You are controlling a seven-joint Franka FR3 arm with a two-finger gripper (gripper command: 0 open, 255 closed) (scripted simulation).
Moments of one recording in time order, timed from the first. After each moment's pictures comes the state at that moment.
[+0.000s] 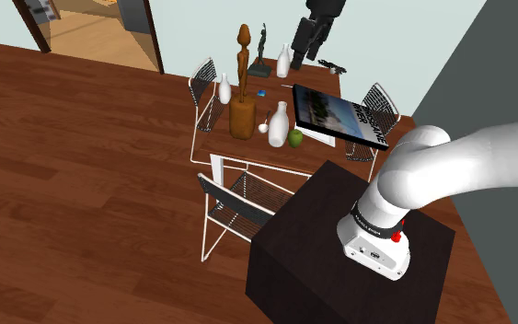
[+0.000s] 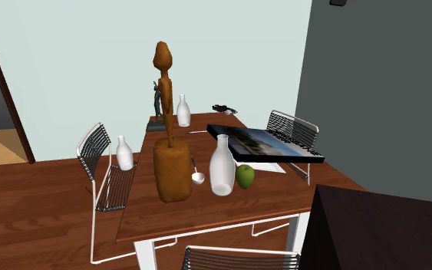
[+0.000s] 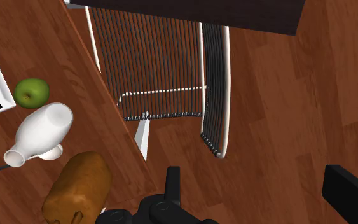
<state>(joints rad) -0.01 -0.83 0.00 -2.35 0.07 1.66 -0.15</state>
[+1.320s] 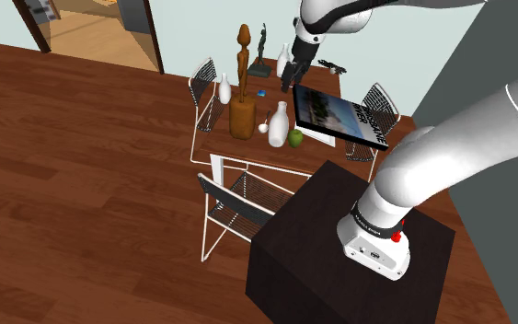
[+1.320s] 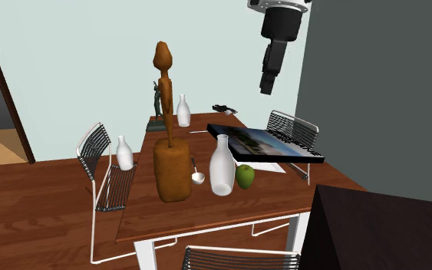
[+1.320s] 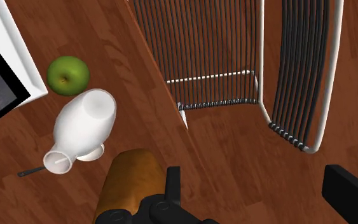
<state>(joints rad) -0.08 -0.43 -0.24 -2.45 0.00 2.17 -0.40</state>
